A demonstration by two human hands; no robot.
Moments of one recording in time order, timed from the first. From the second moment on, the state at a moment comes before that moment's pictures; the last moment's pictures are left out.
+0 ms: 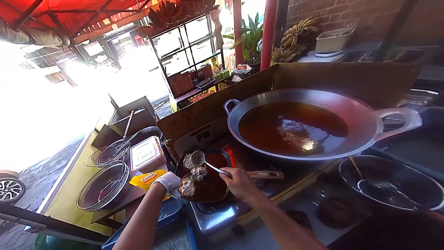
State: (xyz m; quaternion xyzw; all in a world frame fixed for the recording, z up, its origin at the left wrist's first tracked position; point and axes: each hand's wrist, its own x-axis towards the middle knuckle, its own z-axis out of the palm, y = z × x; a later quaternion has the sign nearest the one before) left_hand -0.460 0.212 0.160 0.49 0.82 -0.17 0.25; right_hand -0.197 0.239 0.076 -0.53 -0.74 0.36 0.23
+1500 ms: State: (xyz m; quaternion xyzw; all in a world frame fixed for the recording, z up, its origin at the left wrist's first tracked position) left_hand -0.578 -0.236 -0.012 0.17 0.89 0.26 0.33; right_hand -0.455 0.035 -0.004 -0.24 -0.93 0.12 -0.26
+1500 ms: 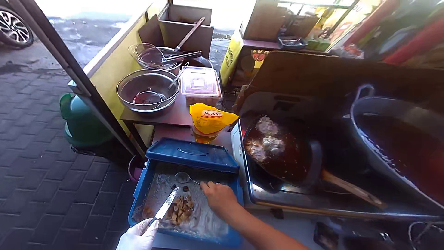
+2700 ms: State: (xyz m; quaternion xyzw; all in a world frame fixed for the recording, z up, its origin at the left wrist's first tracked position) left_hand -0.572 -0.163 0.059 0.36 0.82 -0.19 0.40; right_hand -0.417 -0.025 0.012 -0.26 -0.89 0.10 -0.36
